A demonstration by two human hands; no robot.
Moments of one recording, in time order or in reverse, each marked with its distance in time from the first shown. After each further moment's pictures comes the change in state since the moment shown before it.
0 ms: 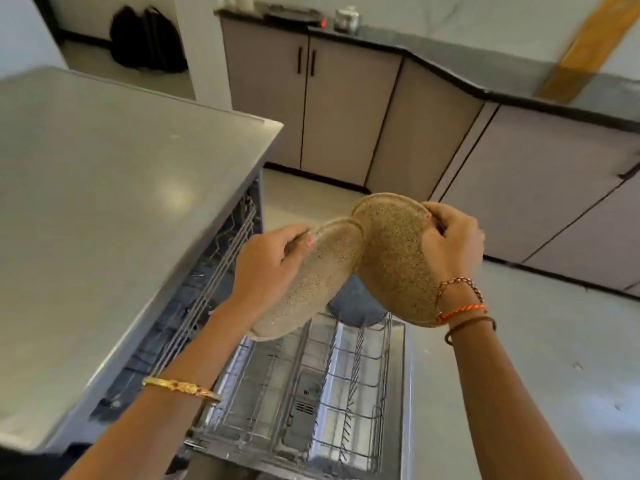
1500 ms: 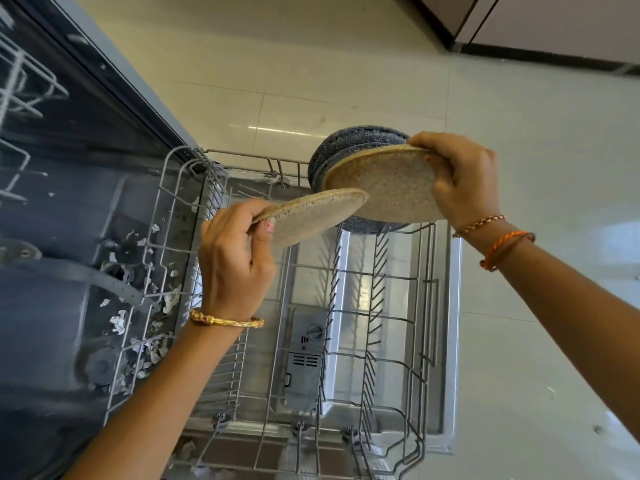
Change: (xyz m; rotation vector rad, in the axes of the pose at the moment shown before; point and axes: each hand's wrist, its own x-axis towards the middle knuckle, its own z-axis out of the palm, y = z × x) left_hand 0.031 -0.276 0.279 0.173 0.011 0.030; right_hand 0.081 0.332 0.260 -0.097 -0.258 -0.374
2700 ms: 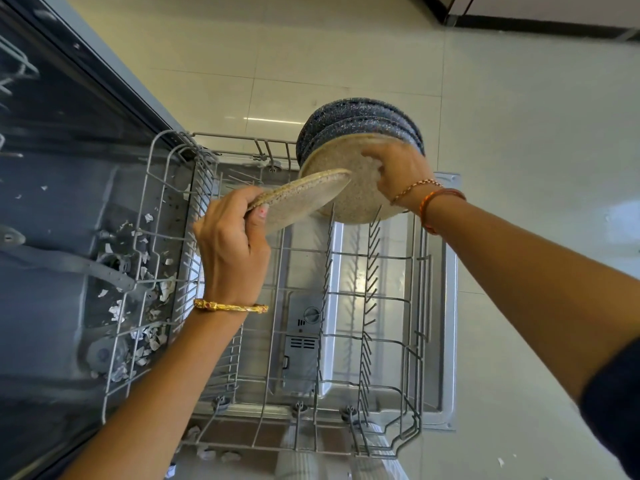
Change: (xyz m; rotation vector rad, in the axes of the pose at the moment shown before) left_hand -0.018 0.013 0.012 0.062 -0.043 -0.092; right_hand -0.008 0.010 0.049 -0.205 -0.523 0.190
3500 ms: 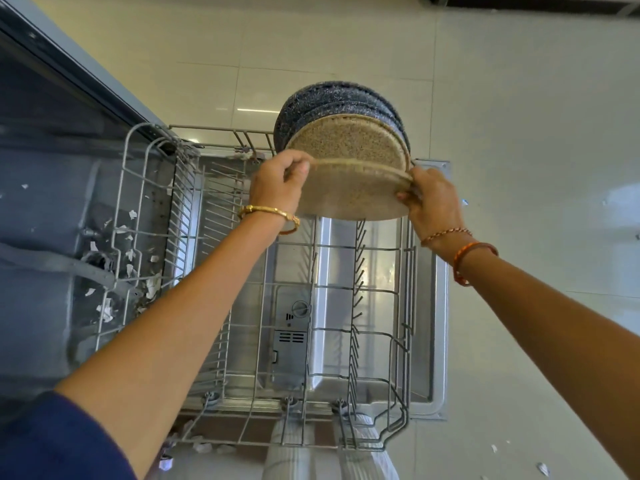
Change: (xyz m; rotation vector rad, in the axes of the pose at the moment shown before) left_hand 0.050 0.021 0.080 -0.186 -0.367 -0.337; right_hand -0.069 0.049 0.007 0.213 0.152 0.208
